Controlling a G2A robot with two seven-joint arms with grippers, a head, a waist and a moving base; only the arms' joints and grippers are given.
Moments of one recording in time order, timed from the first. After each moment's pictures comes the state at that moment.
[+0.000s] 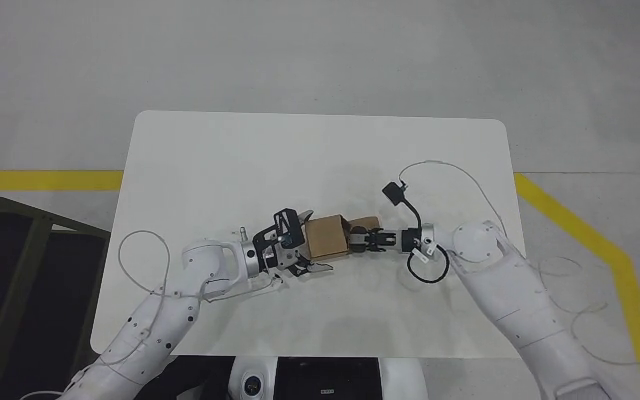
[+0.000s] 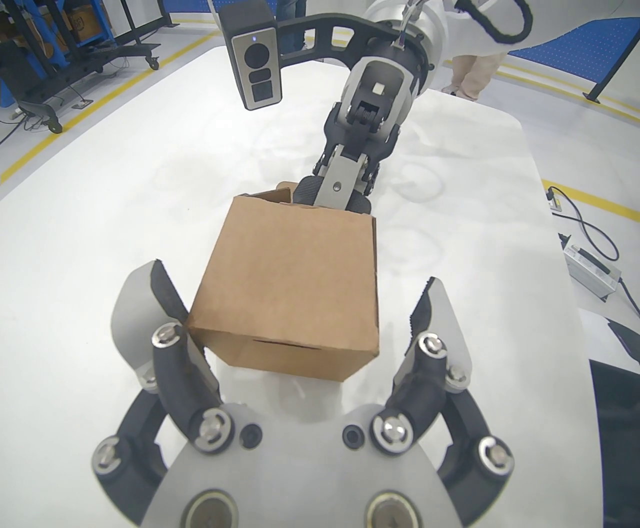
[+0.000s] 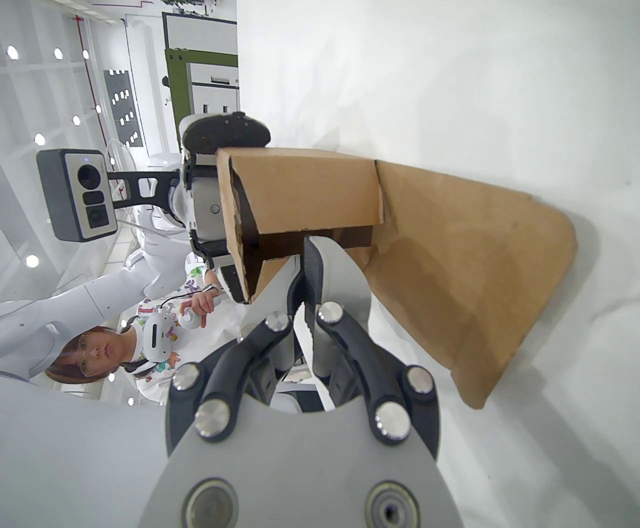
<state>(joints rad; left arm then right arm) 1.19 -1.02 -1.00 -1.58 1.30 -0.70 0.05 -0.96 -1.11 0.99 -1.26 0.16 -0.32 1.04</state>
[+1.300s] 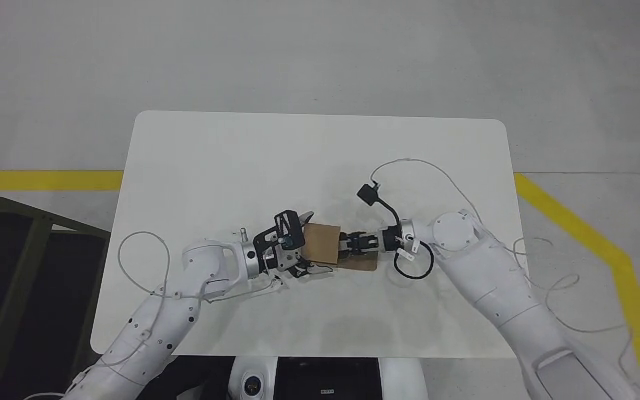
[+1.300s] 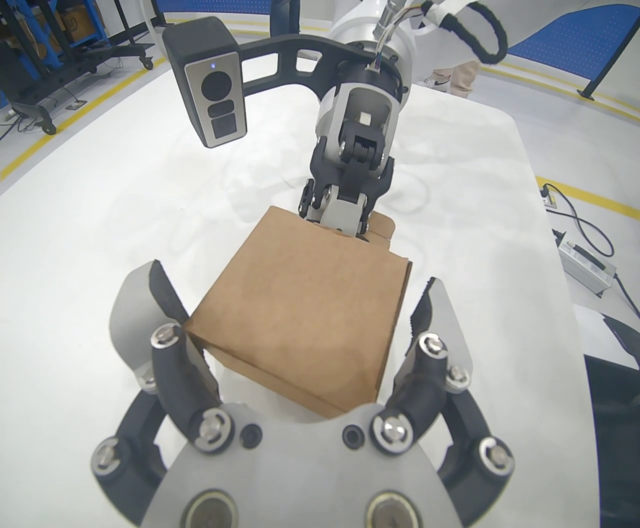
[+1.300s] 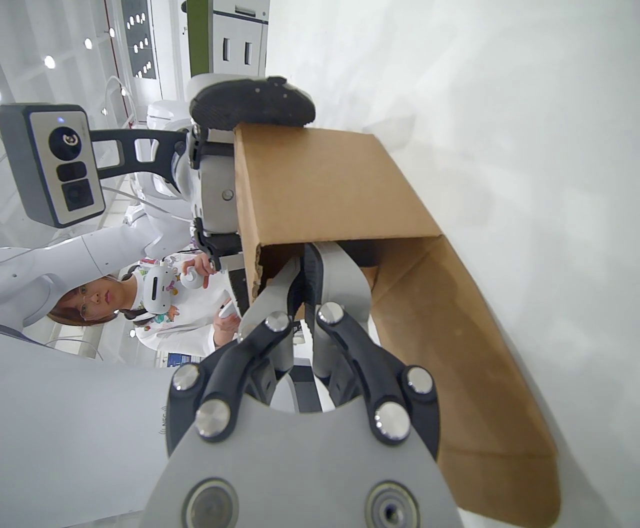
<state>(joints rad) 1.20 -1.03 -1.01 -1.58 1.32 -0.73 0.04 -0.82 -1.19 0.83 -1.09 0.25 -0.48 1.14</state>
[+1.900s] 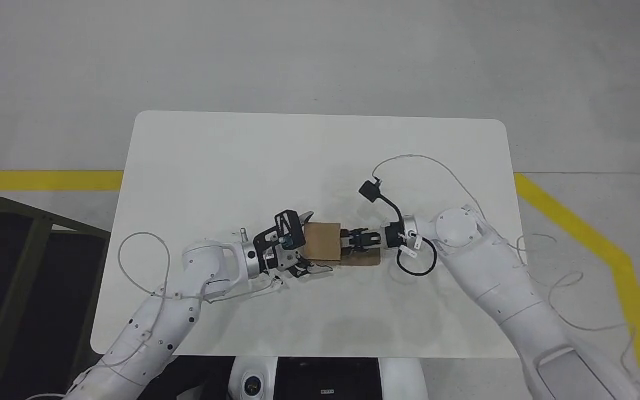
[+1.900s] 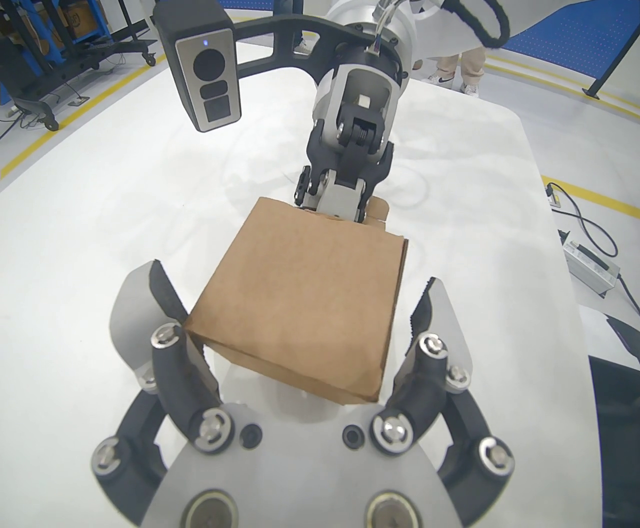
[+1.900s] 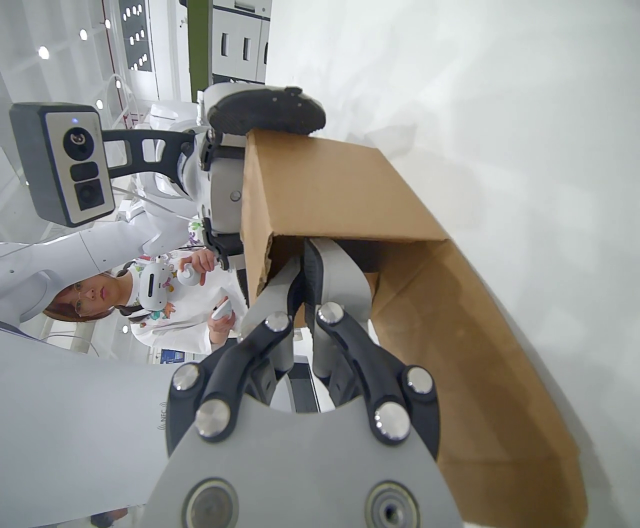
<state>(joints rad) 1.20 -1.04 -1.02 -1.58 1.32 -0.72 0.03 -0.81 -1.18 0.86 -1.10 0.22 -0.48 1.17</state>
